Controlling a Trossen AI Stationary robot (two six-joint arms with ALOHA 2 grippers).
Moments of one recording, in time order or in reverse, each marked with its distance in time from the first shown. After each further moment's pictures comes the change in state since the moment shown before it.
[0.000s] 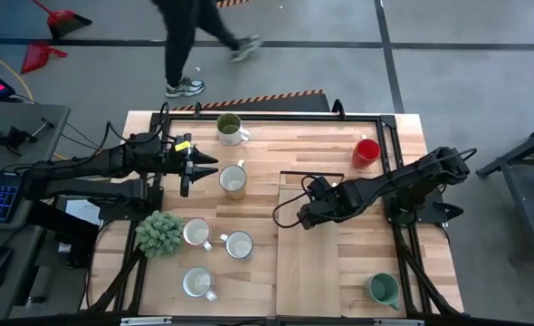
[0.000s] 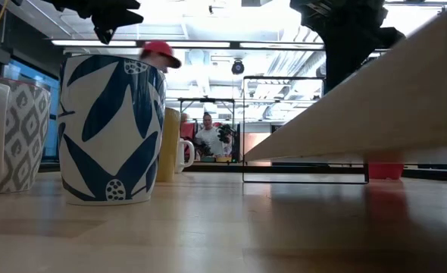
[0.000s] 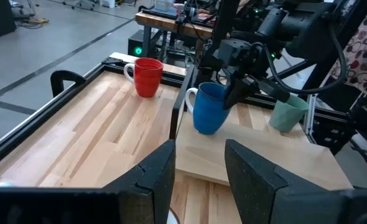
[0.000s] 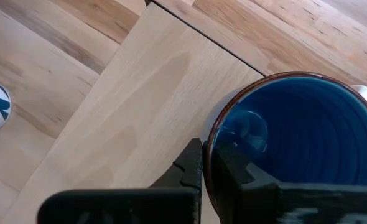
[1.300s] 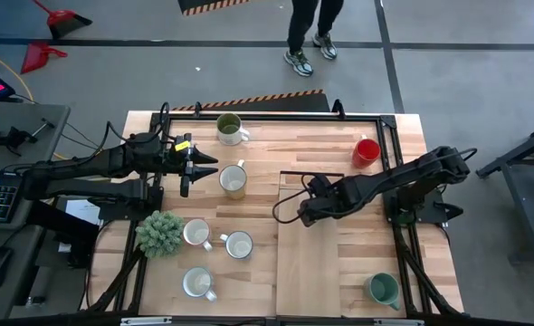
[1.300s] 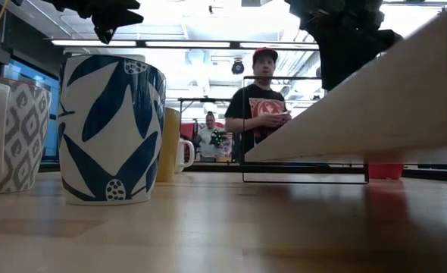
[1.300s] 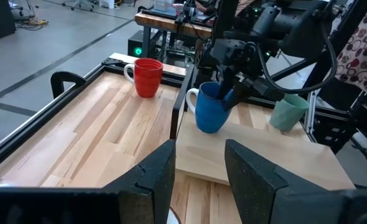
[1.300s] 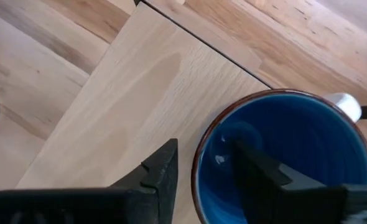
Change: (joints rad) left arm 0.000 0.000 0.000 0.000 0.002 0.010; right arm -0.028 -0.006 0.000 -0.019 -0.022 -0.028
